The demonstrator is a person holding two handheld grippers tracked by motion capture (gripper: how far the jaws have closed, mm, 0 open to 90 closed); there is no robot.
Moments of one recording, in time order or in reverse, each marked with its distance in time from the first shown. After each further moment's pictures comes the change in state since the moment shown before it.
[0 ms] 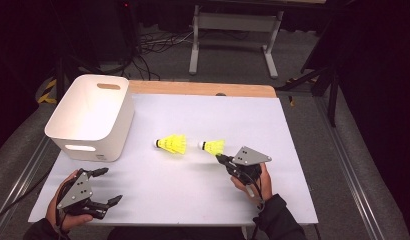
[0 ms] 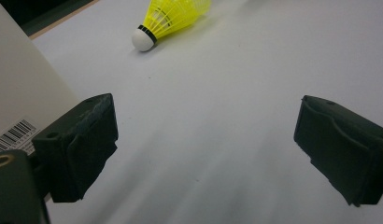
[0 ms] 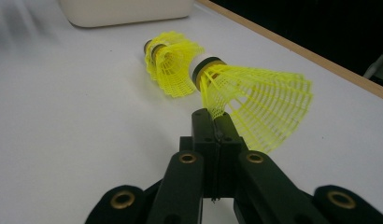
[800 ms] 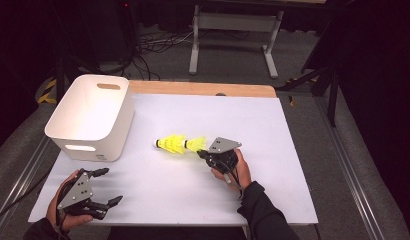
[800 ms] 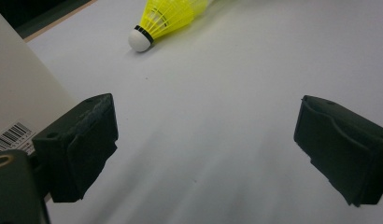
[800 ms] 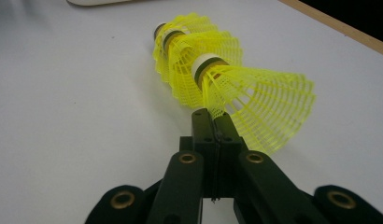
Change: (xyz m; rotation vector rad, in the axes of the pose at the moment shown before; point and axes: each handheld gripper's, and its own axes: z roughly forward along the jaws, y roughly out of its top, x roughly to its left) left arm -0.002 0.001 0.001 -0.003 -0.014 0.012; right arm 0.005 0.014 0.069 0.101 0.084 -0.004
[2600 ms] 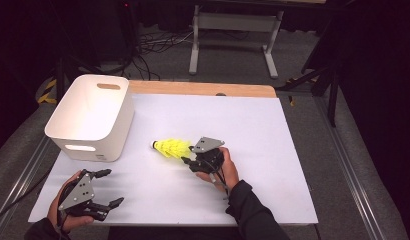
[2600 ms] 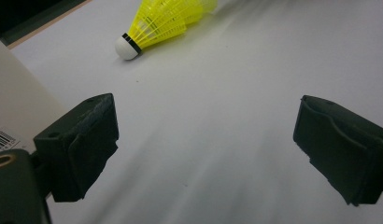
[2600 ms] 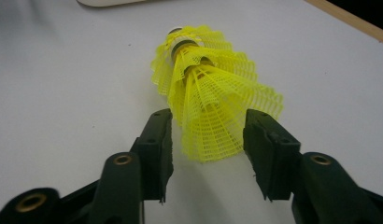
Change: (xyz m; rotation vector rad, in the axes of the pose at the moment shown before) left arm -0.003 0.001 0.002 -0.002 -0.022 0.017; right arm 0.022 0.021 0.022 0.041 0.009 -0.018
